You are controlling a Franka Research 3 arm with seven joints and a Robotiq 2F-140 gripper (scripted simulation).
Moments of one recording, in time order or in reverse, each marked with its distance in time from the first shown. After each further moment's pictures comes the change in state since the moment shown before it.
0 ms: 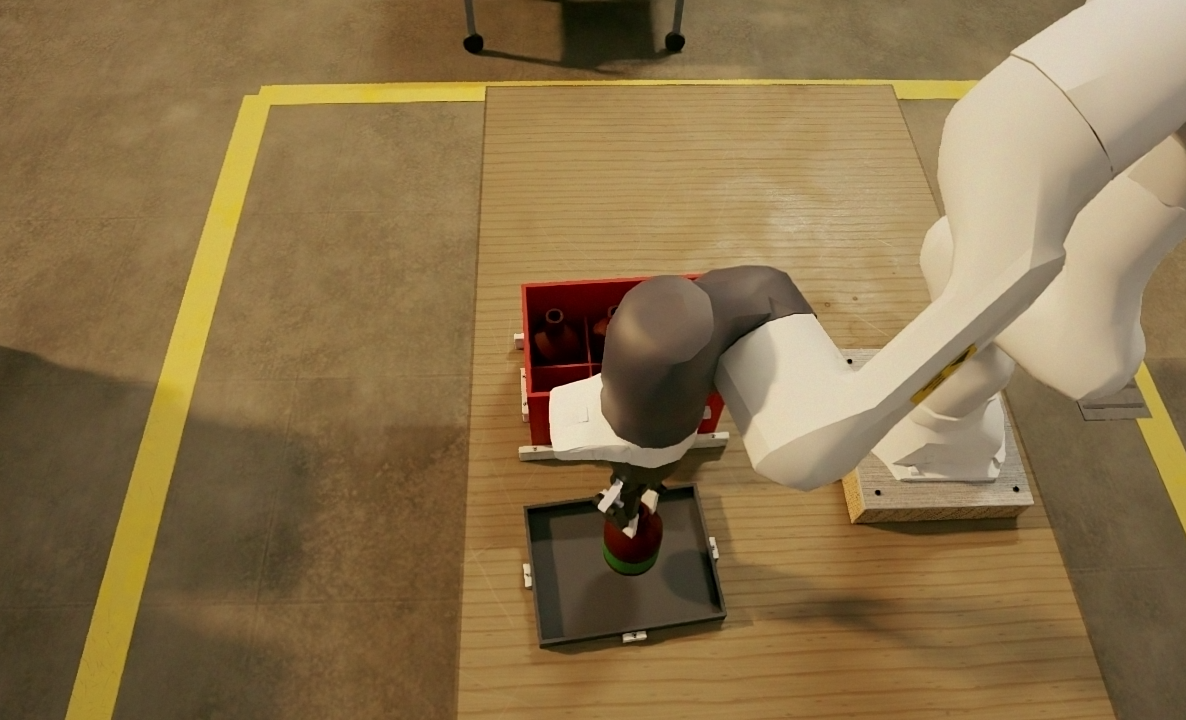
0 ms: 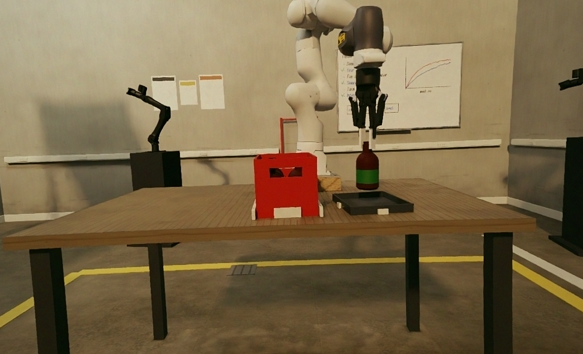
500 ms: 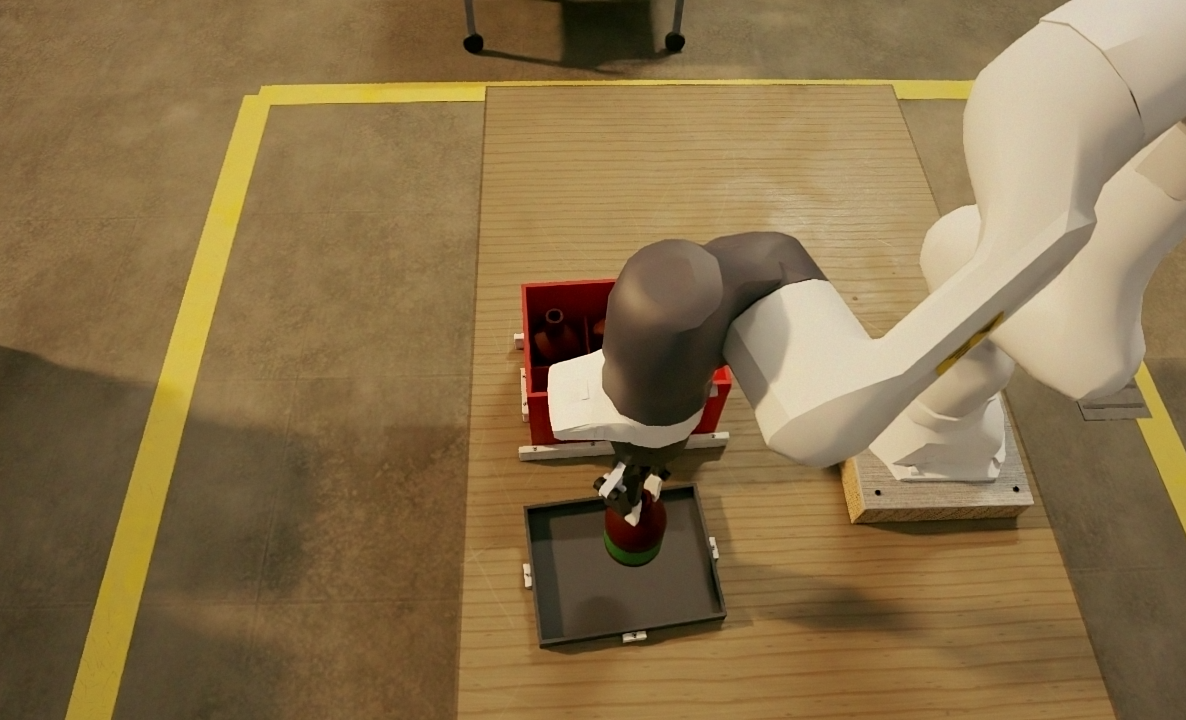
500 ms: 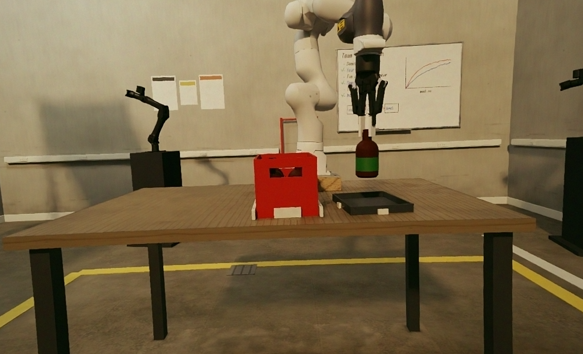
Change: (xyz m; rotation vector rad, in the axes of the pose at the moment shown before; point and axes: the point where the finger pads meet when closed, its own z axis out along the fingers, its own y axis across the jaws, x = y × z) arm 0.000 0.002 -0.039 -0.002 -0.001 -0.002
